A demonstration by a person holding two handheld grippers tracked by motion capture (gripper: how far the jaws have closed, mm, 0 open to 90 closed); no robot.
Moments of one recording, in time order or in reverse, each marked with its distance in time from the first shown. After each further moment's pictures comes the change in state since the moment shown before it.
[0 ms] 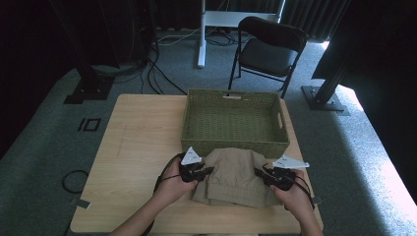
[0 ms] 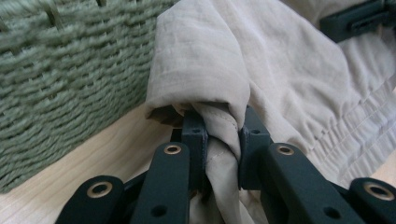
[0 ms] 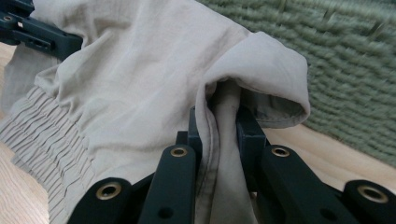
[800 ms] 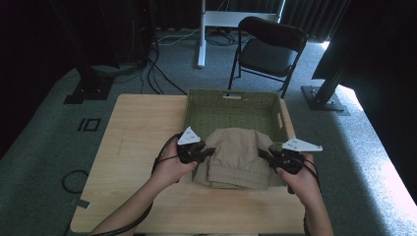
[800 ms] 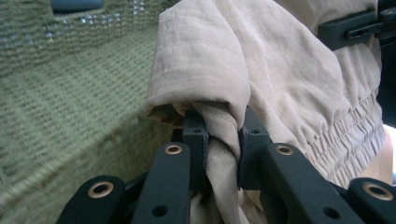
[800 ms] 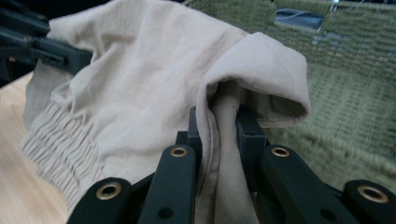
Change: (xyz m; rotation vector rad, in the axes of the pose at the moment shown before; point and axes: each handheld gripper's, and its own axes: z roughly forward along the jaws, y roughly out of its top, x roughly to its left) left arm 0.014 0.061 -0.024 -0.077 0.001 0.017; right arm -0.011 0.056 -0.024 -0.129 0.020 0.005
